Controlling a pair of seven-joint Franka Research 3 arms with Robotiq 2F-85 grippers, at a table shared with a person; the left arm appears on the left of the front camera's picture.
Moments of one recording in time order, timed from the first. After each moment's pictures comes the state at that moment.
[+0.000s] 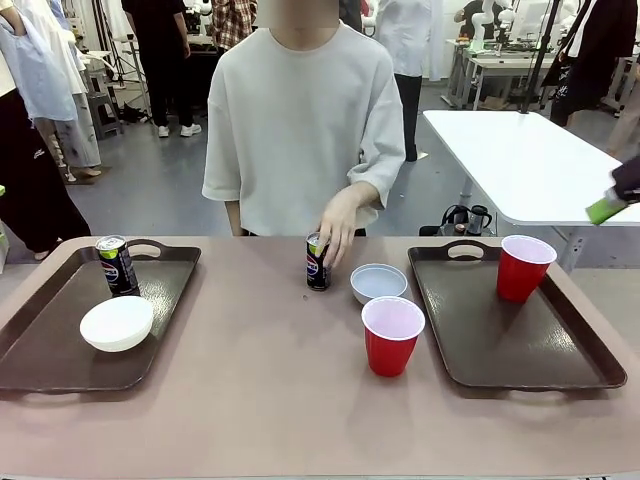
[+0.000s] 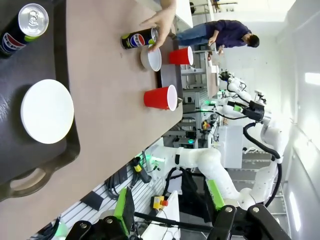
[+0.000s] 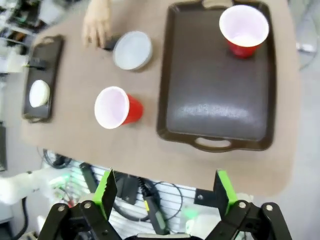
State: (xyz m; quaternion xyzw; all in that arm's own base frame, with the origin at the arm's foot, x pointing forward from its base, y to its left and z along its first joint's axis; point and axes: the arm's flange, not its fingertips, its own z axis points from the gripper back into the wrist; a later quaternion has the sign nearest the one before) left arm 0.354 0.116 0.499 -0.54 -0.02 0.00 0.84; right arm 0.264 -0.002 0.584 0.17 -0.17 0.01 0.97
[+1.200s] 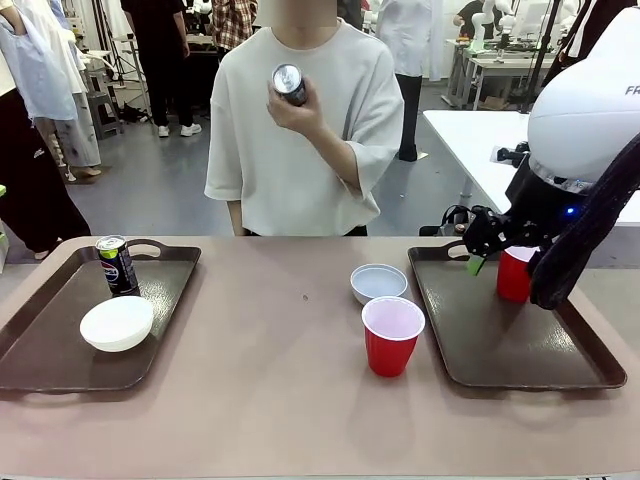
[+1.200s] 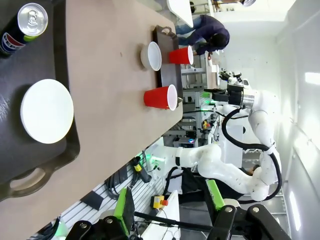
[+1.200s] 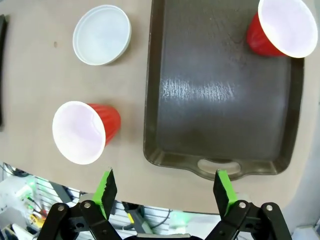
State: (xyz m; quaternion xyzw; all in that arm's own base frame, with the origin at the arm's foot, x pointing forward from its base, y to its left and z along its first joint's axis) left arm 0.354 0.115 0.499 -0.54 -0.02 0.00 0.84; right arm 0.353 0.100 0.486 0.06 -0.08 0.03 0.99
